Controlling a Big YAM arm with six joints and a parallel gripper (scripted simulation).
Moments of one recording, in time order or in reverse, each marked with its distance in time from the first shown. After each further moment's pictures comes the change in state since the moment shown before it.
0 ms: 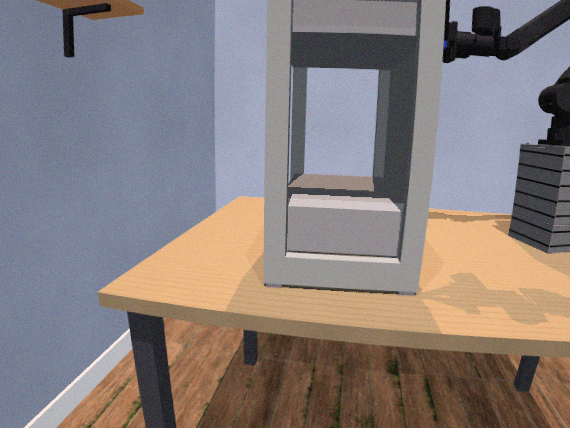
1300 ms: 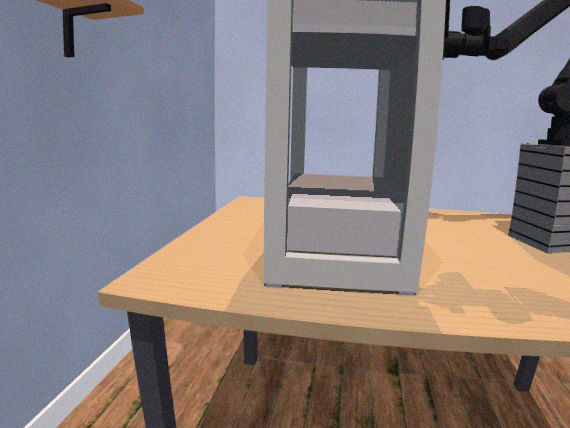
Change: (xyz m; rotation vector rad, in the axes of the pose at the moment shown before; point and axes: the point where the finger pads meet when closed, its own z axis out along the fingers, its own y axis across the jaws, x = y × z) arm 0.000 0.000 0.030 -0.008 0.000 0.000
